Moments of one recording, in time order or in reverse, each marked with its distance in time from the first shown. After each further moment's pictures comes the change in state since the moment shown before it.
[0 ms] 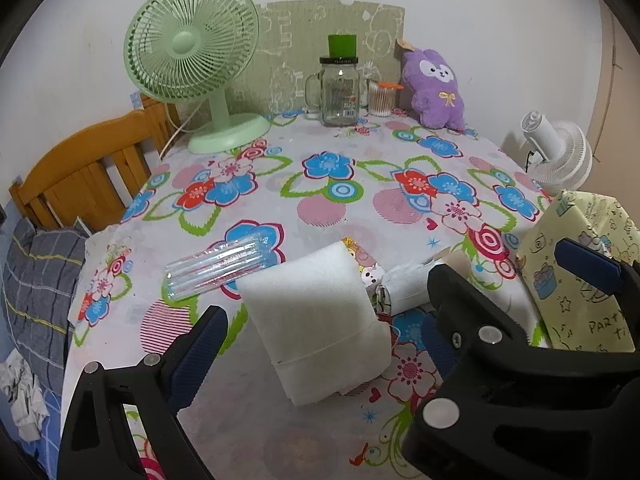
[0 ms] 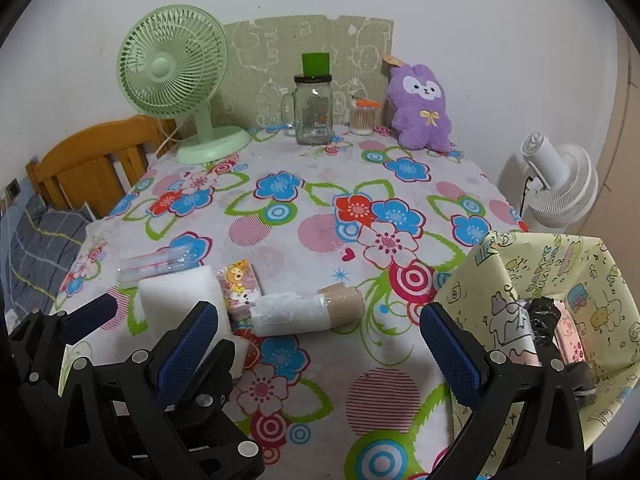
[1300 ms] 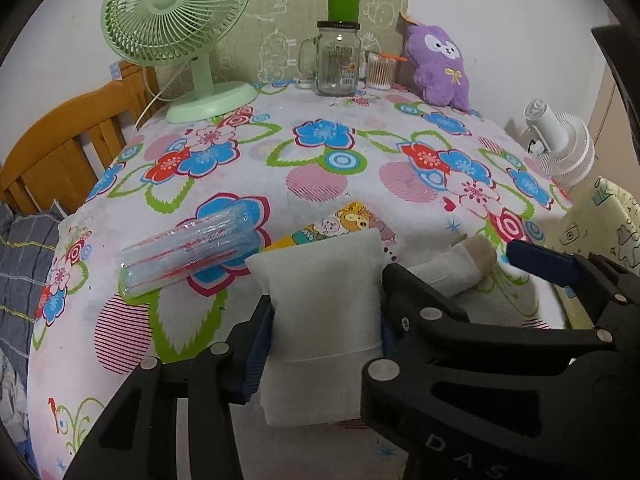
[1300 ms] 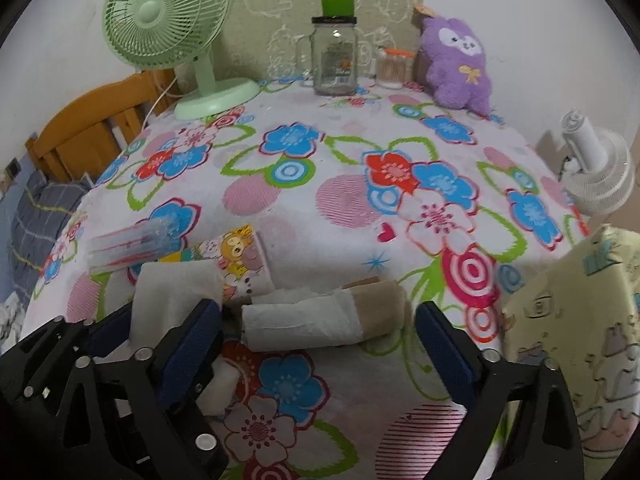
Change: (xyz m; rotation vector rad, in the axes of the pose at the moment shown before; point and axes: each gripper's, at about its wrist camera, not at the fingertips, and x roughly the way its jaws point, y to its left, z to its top) left arm 0.048 0.008 -0.003 -0.013 0.067 -0.059; right arm 0.075 0.009 0.001 -0.026 0.145 0.074
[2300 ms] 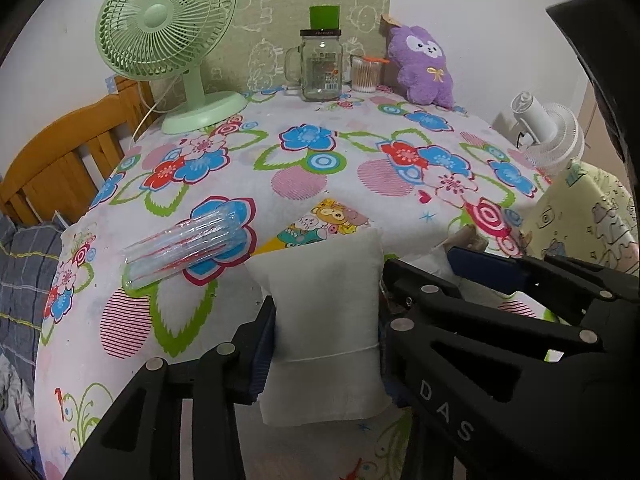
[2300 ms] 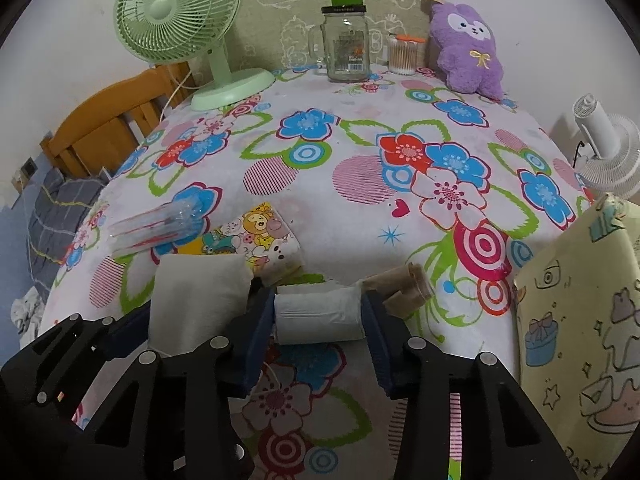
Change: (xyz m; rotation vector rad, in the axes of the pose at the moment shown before) left arm -0.022 -0.016 -0.008 0.036 -0.022 -0.009; right arm -0.012 -0.002 -0.010 0.016 0.035 0.065
